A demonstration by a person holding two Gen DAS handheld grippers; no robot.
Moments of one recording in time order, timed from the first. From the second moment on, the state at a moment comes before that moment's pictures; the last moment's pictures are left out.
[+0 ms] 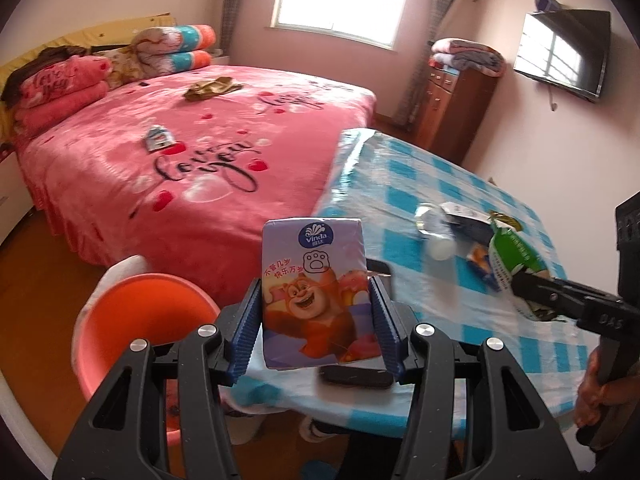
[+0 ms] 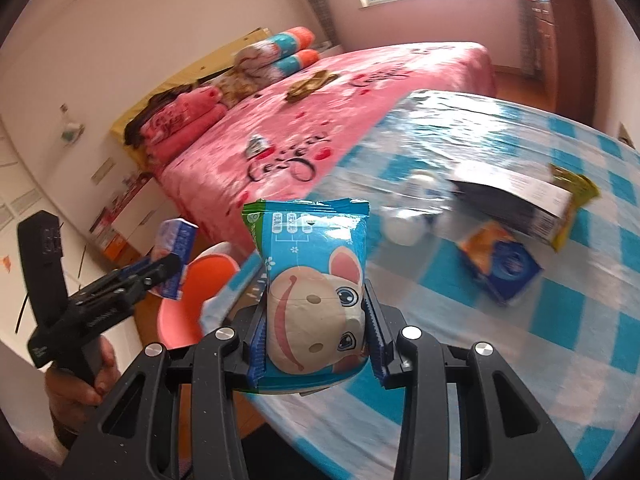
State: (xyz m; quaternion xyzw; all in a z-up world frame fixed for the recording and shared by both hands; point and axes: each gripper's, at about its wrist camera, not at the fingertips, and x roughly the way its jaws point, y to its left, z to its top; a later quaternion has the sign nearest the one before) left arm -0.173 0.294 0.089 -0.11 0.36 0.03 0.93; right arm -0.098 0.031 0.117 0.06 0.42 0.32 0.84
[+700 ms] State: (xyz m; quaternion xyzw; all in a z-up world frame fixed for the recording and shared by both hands) left arm -0.209 0.410 0.033 -0.15 0.39 0.17 0.89; right arm -0.112 0.207 0.123 -0.03 0.44 0.47 0.76
